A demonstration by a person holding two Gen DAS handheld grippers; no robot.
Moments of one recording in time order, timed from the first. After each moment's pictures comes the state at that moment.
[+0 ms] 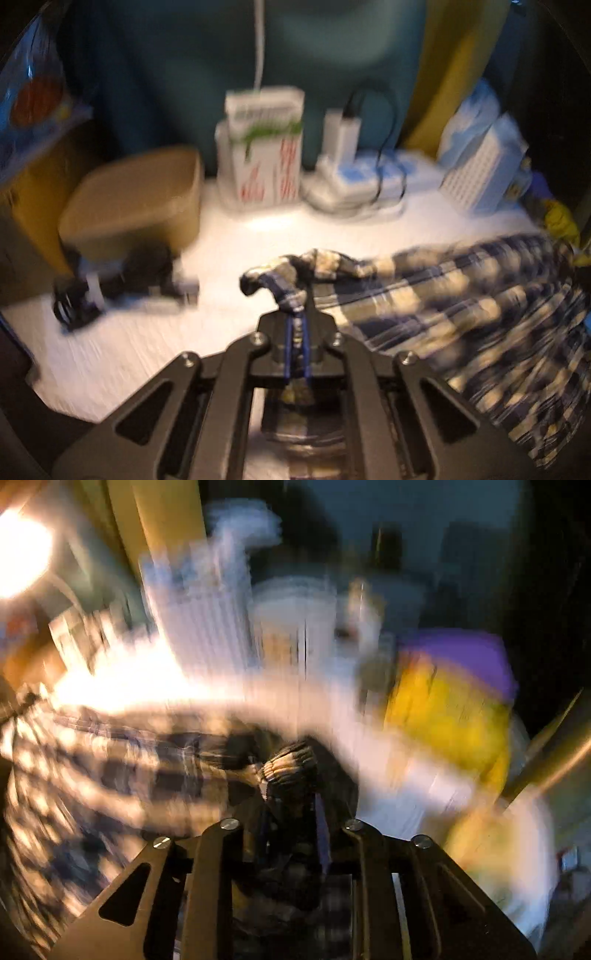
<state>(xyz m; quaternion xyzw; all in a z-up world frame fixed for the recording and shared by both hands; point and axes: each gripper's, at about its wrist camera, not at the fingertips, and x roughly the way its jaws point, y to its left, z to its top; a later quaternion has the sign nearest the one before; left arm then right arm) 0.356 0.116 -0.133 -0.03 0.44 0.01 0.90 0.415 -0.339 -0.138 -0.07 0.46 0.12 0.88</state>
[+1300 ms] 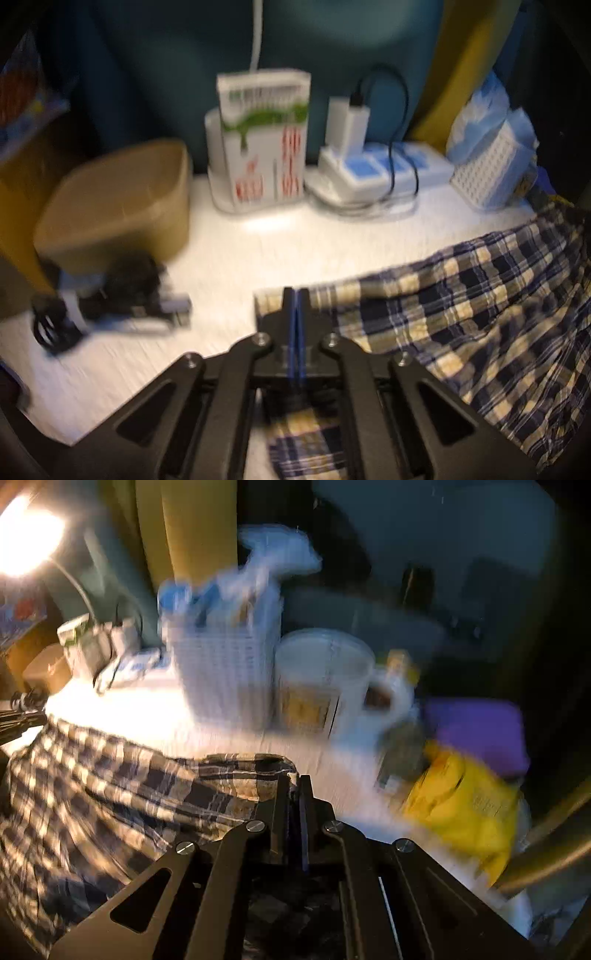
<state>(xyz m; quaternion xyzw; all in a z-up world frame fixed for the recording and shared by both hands) 0.387 0.123 -0.130 -0.02 0.42 0.00 0.91 0.443 -0.282 -0.064 -0.14 0.32 0.14 0.93</state>
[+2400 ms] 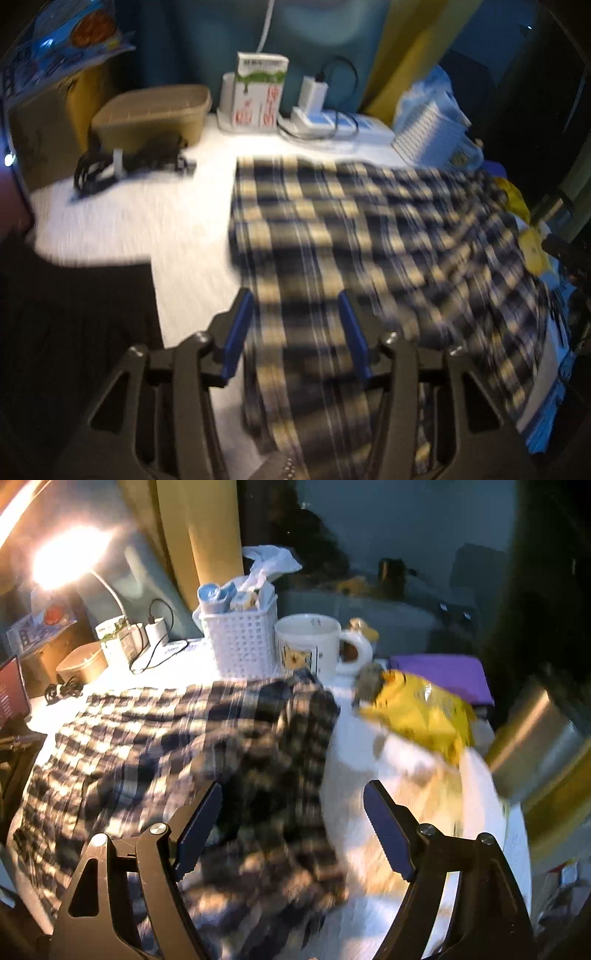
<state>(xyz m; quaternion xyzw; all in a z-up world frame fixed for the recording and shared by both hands) 0.215 0.098 -0.116 -0.11 0.46 -0.02 0.88 0.311 -0.356 -0.075 -0.08 0.36 0.15 0.92</state>
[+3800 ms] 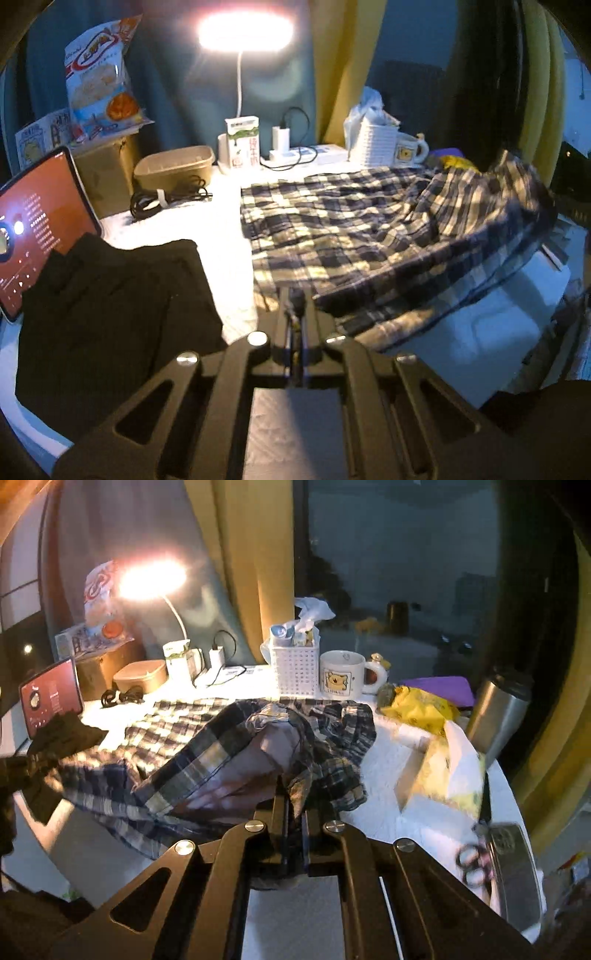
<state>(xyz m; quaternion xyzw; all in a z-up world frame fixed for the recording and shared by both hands) 0.069 0.083 -0.077 -0.01 0.35 -0.05 0.94 0.152 -0.342 -0.058 -0.07 0.29 0.16 0.94</state>
